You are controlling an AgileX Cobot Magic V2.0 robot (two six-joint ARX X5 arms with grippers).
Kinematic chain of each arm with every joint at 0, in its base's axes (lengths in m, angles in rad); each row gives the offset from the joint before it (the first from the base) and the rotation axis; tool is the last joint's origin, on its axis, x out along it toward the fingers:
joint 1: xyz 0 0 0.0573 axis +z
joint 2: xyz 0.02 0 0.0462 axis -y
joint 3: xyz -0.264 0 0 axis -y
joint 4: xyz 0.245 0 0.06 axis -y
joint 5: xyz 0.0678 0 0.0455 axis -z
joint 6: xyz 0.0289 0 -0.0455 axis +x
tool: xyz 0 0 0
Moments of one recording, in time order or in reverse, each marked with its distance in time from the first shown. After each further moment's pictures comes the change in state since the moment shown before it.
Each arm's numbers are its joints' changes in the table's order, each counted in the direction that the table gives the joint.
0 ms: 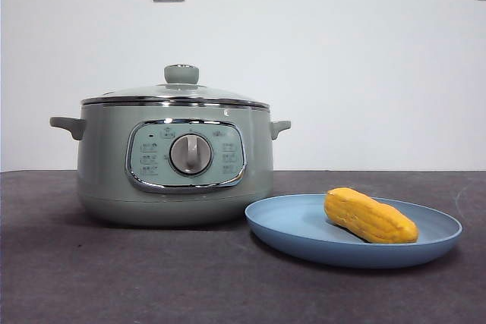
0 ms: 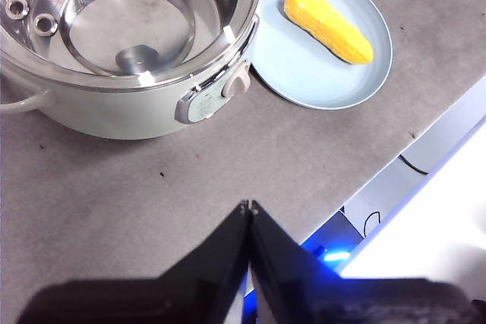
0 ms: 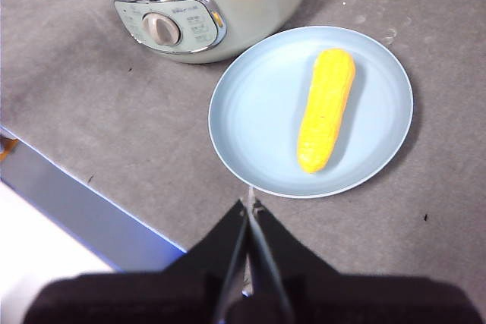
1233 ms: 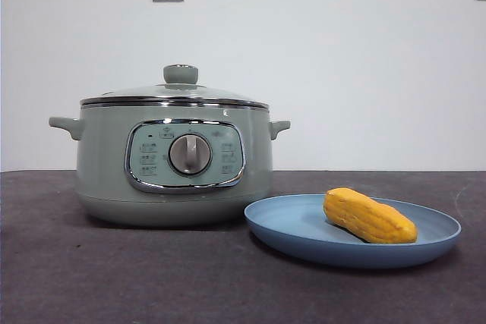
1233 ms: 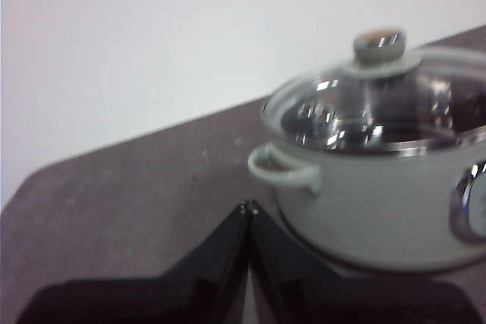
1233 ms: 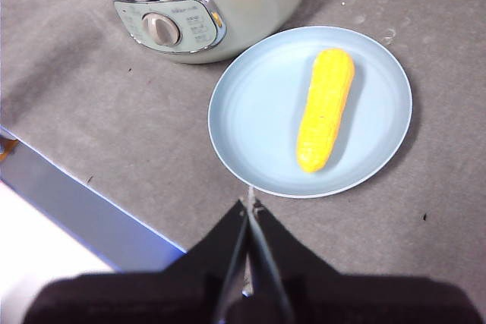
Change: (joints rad) left arm 0.419 0.876 -1.118 1.097 -0.074 0.130; right arm 0.000 0.000 0.000 0.000 0.000 0.000
